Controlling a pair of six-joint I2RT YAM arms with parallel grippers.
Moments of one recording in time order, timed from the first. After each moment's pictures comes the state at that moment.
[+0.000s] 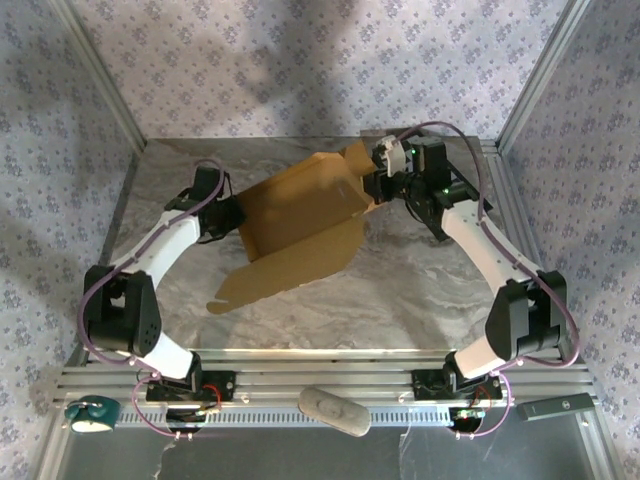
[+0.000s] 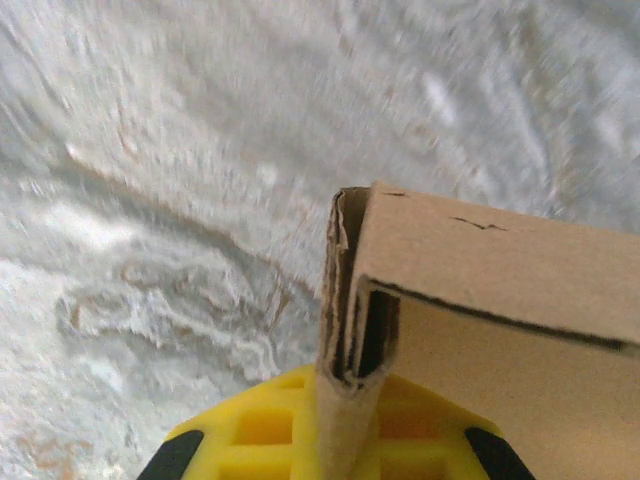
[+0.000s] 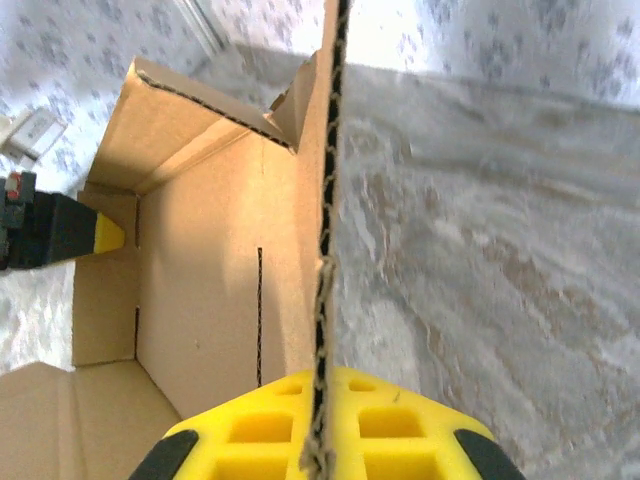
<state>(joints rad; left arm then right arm) -0.23 1.52 1.12 -0.54 0.04 -0.72 0.31 1.50 1.28 -0.30 -0.49 0.07</state>
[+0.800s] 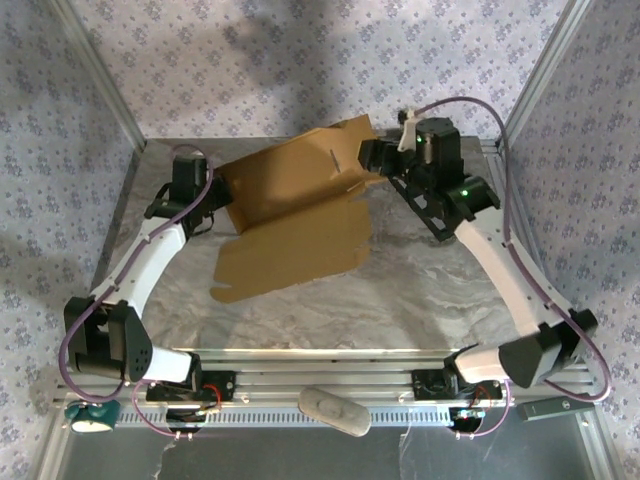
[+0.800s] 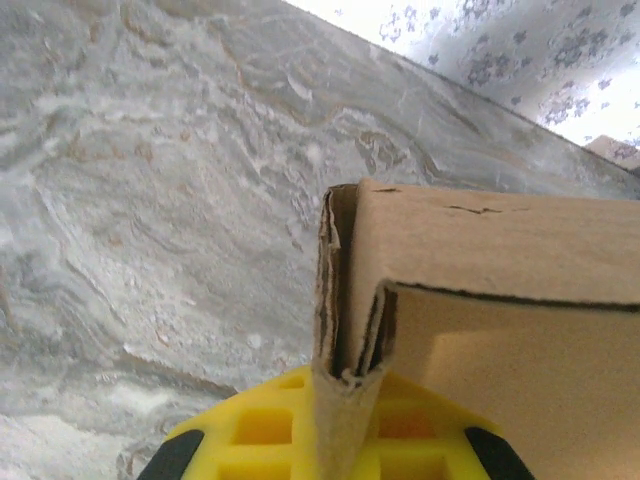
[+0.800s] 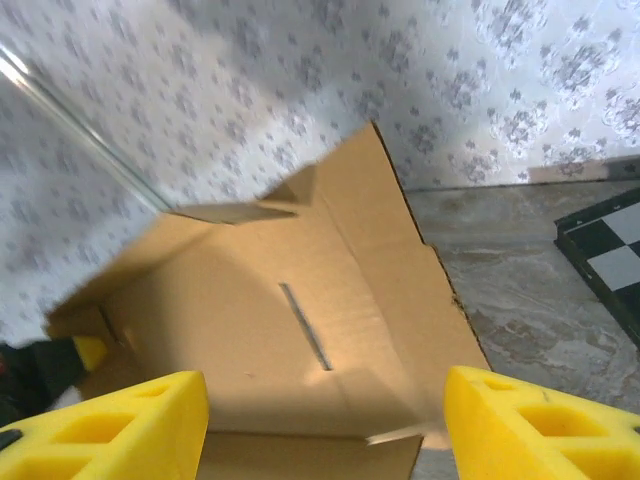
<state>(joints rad) -0.20 1.38 1.15 -0.42 -0.05 -0.54 0.44 1.36 1.54 -0.52 -0.06 0.47</state>
